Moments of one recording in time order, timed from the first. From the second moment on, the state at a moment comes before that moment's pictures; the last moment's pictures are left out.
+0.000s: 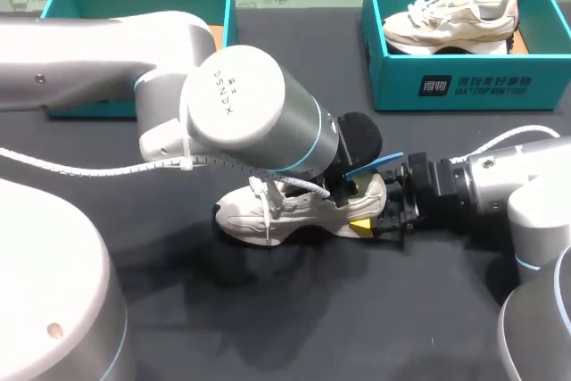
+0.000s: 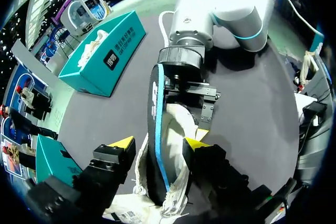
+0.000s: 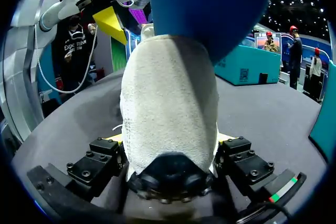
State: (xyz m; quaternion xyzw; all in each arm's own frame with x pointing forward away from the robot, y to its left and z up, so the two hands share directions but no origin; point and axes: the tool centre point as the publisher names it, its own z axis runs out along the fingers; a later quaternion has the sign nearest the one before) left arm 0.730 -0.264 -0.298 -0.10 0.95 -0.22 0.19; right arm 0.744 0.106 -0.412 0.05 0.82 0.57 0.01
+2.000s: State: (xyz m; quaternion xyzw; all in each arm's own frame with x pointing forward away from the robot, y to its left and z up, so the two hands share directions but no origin) left arm 0.741 -0.302 -0.304 -0.11 0.93 -0.33 0.14; right arm 0.744 0.106 -0.411 0.05 0.82 0.57 0.01
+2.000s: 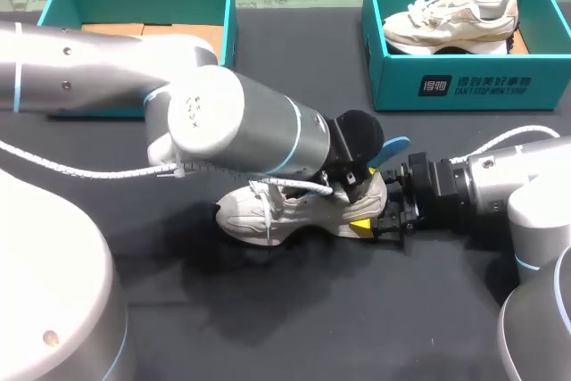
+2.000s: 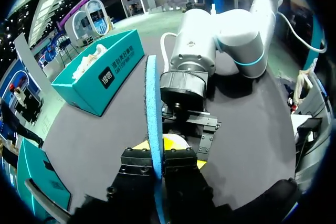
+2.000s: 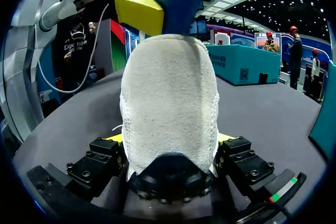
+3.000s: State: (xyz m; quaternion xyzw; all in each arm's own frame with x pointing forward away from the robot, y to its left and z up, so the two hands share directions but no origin) left arm 0.731 -0.334 -0.157 -0.05 0.85 -0.52 -0.09; right arm 0.744 0.106 -0.412 0.05 0.82 0.57 0.01
